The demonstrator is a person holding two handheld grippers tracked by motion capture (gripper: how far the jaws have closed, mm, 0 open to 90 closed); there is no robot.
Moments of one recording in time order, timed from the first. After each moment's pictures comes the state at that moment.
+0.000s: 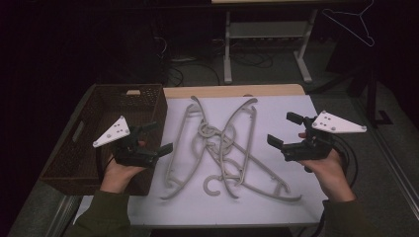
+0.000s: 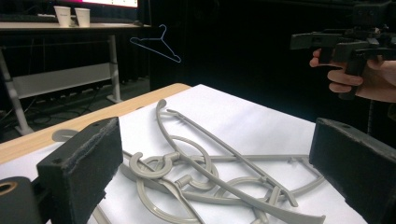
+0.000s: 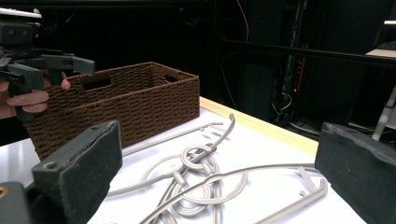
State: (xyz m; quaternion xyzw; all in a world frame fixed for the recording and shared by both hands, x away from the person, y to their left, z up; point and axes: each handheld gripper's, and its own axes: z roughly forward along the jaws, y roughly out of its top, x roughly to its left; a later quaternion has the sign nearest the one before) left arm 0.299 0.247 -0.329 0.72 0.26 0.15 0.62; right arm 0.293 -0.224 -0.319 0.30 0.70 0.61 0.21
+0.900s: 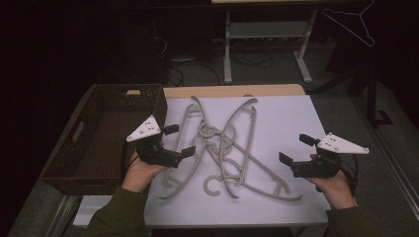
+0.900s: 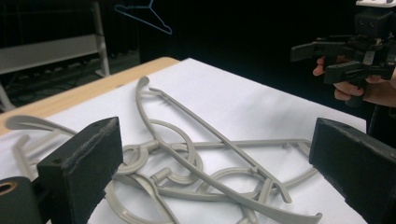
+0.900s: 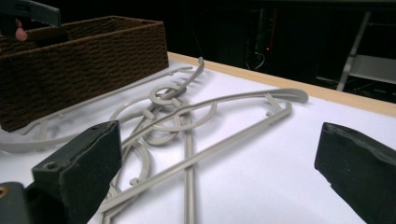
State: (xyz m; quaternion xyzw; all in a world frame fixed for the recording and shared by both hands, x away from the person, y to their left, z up) left arm 0.313 0.191 -0.340 0.77 0.27 0.12 0.57; right arm 0.274 -0.257 -0.378 0.37 0.71 0.55 0.22
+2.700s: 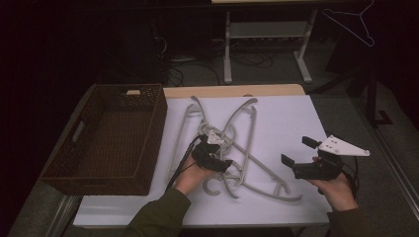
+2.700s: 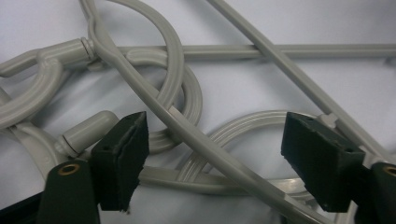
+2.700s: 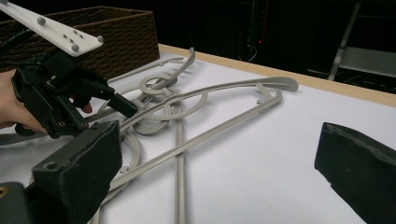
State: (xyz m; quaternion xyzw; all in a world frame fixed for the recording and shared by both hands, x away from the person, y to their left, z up) left arm 0.351 0.071 -0.435 0.87 0.32 0.12 0.35; right arm 0.273 -0.261 -0.384 0.38 0.72 0.54 0.23
